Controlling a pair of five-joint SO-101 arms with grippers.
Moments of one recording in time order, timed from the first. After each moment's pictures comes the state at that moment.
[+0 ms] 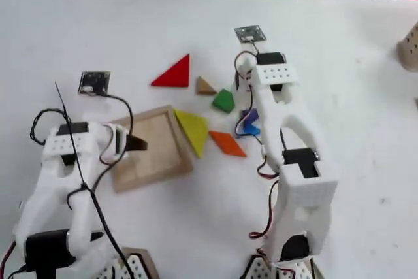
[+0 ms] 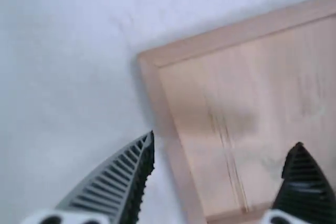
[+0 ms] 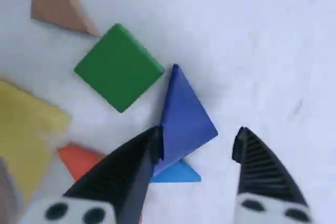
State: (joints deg) left arm -13.3 -17.5 52.8 48.7 -6.2; right arm -11.2 26.5 -9.4 72.2 8.9
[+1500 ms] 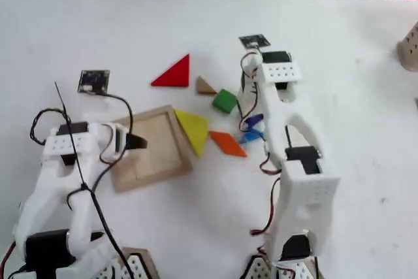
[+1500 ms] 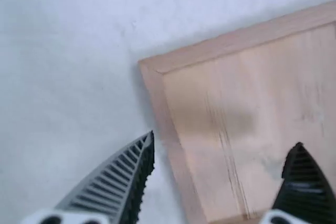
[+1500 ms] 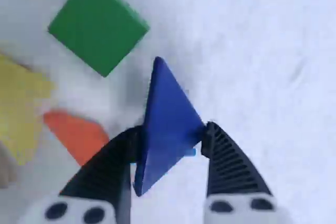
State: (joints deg) left arm -14.0 -17.5 52.8 47.3 -6.2; right arm -9.8 25.4 -11.2 81.1 9.5
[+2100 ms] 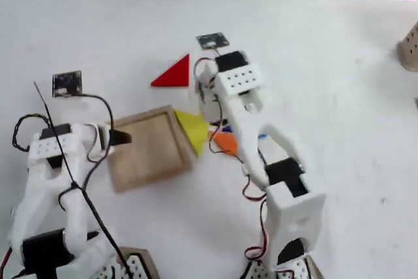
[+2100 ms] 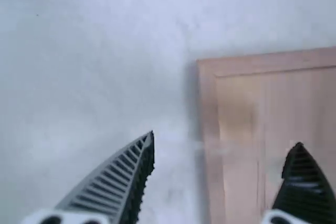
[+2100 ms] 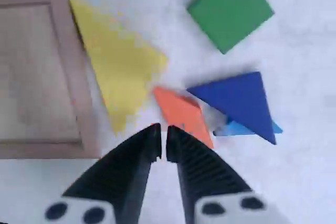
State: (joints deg) left arm -20.6 -17.5 52.7 47.3 -2.2; right arm -22.5 20.1 -11.2 86.4 0.3
